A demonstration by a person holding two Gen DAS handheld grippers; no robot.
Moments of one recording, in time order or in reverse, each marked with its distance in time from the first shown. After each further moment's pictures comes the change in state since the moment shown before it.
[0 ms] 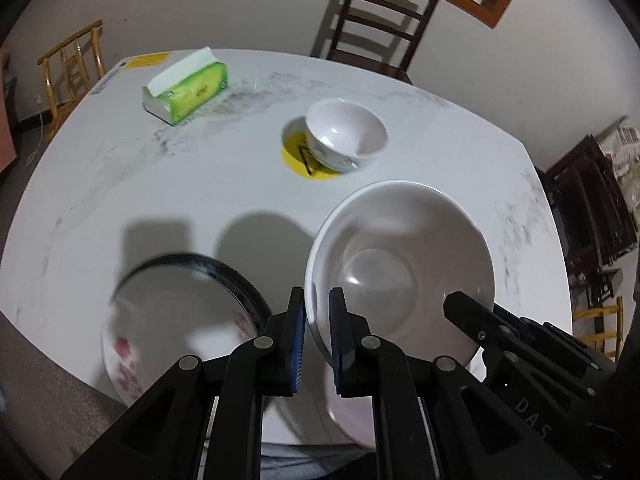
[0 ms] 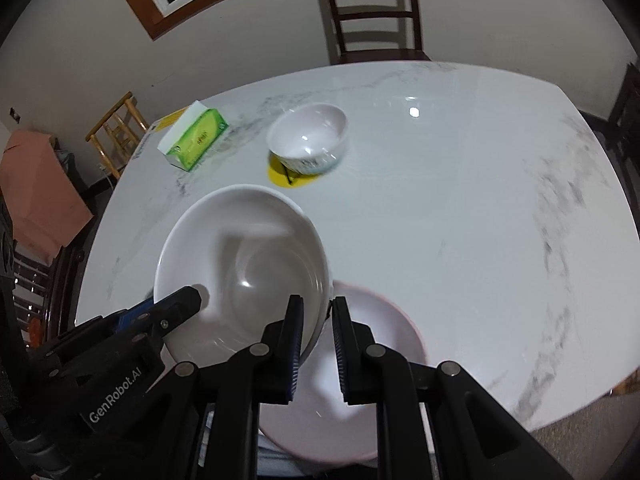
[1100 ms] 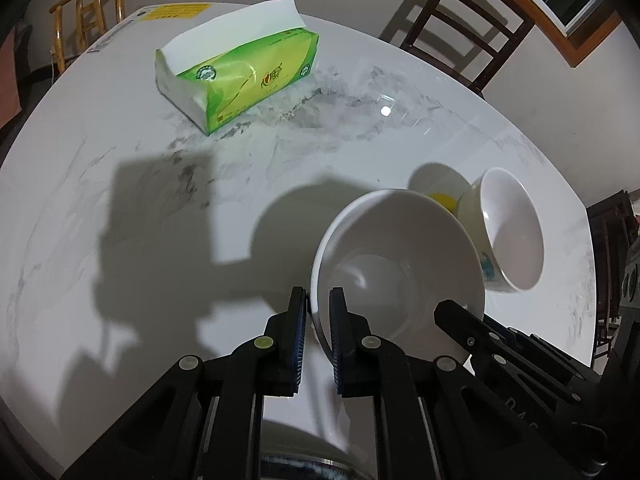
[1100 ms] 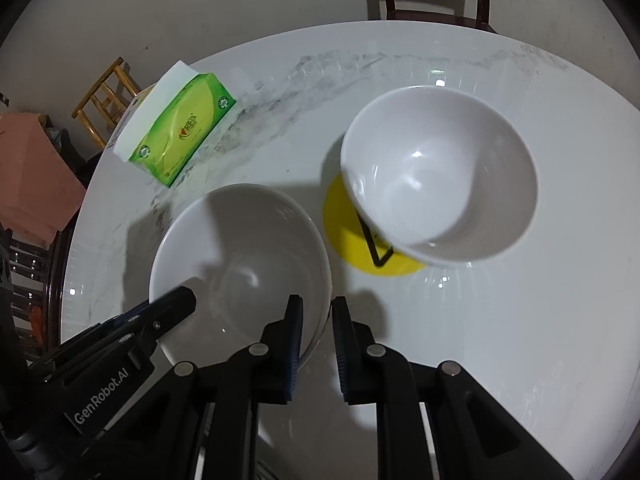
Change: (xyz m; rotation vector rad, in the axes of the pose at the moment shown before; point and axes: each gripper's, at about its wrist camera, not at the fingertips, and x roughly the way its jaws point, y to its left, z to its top) left arm 0.126 0.135 0.121 -0.172 0.075 0.018; right arm 0.187 0.089 0.124 -0.055 0.150 0.034
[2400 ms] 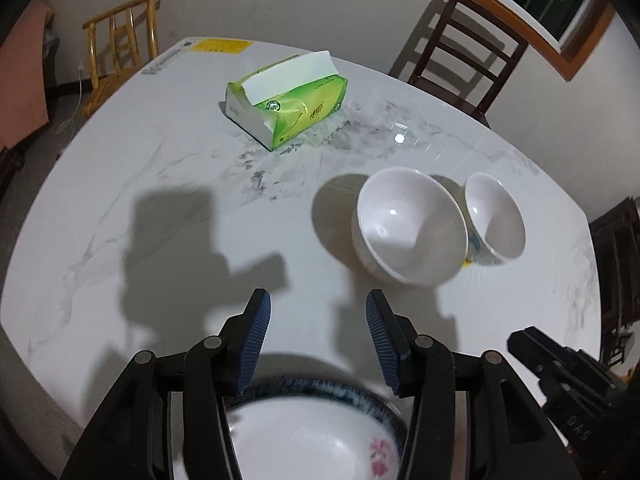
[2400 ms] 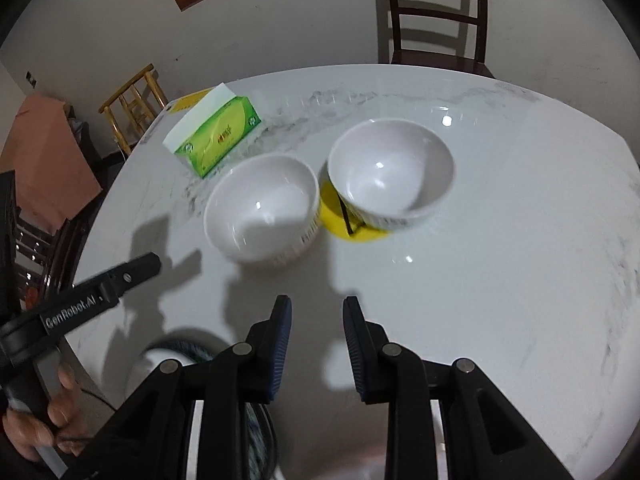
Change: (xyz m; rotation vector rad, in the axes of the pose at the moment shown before) left arm -0.067 0.019 -0.036 -0.019 -0.112 0.053; right arm -0.071 -0.009 -0.043 -0.078 -0.116 0.011
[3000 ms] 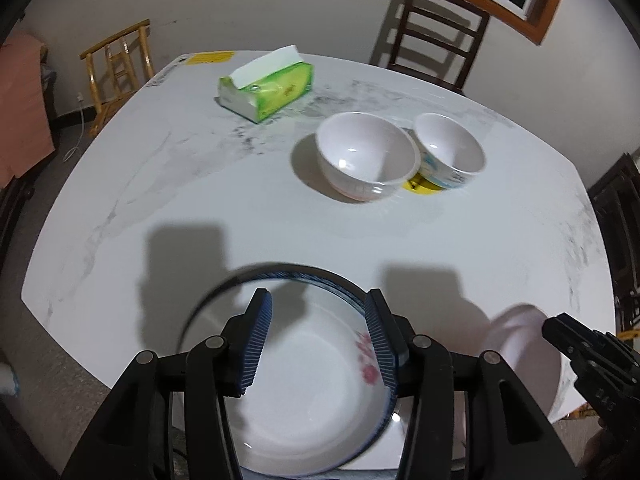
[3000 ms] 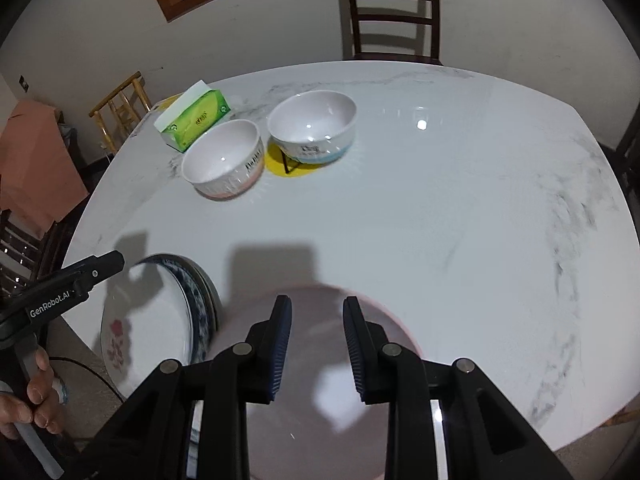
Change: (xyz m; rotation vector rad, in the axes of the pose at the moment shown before) left arm -0.049 -0.028 -0.089 0.119 -0.042 0.063; right arm -0.070 -0.051 -0.097 0.013 -0.044 -0.078
